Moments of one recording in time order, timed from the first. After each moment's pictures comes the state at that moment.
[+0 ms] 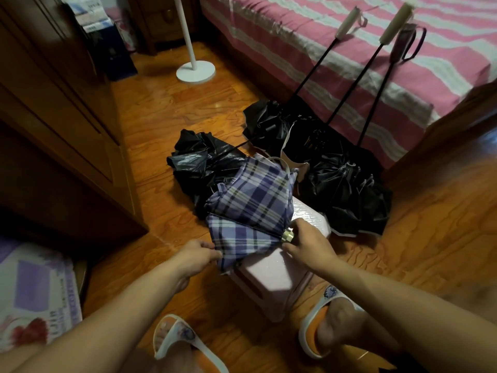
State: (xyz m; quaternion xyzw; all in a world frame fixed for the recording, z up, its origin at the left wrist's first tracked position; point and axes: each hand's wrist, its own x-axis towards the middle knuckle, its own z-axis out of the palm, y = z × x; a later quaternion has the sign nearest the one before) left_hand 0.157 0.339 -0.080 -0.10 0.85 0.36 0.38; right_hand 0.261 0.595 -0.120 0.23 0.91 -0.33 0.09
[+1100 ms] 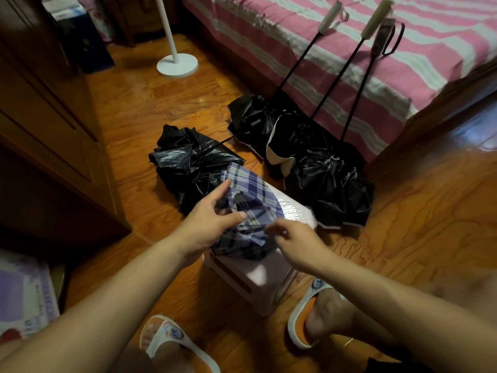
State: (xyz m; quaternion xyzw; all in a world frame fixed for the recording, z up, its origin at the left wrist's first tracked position) left_hand 0.161 0.396 -0.006 0.08 0.71 0.60 0.37; right_hand 0.276 0.577 -0.061 0.20 0.87 -0.42 0.12
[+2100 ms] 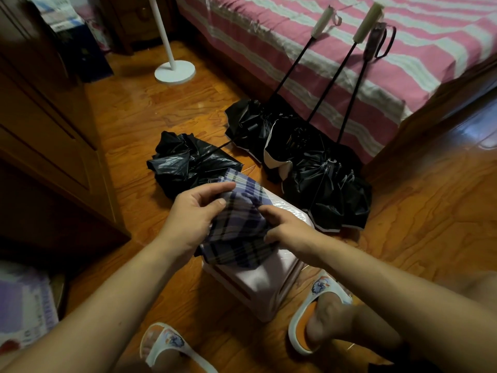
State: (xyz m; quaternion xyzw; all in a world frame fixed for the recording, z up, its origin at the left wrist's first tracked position) left_hand 0.164 0.401 0.023 0.11 0.72 0.63 0.26; right_hand 0.252 0.587 -0.048 0.20 0.70 -0.66 0.17
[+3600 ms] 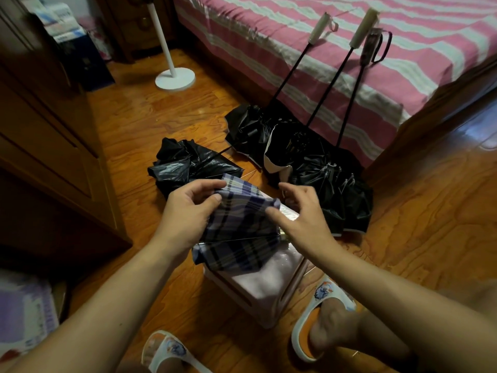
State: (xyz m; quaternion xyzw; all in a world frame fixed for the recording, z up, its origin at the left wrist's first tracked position) left_hand 0.150 0.404 0.027 0.11 0.76 0.61 0.19; right_hand 0.258 0.603 -0.040 0.20 0.81 -0.53 -0.13
